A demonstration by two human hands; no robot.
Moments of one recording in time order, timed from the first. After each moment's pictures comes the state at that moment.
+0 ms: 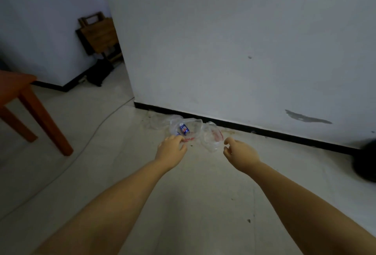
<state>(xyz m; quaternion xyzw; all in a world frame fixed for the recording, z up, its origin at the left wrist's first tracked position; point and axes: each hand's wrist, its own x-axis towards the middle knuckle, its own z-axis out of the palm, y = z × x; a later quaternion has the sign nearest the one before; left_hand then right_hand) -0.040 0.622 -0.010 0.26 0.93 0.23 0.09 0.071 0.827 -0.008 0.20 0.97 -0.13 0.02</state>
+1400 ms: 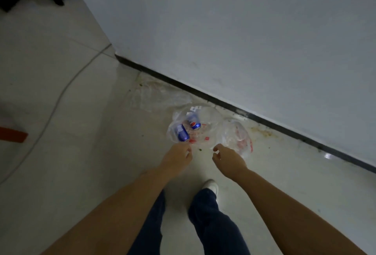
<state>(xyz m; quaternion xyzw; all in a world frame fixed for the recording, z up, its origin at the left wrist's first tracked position) -0.567 0.871 -0.309 0.13 0.87 0.25 0.40 -0.503 1.041 -0.298 0.21 0.88 -0.27 0.32</state>
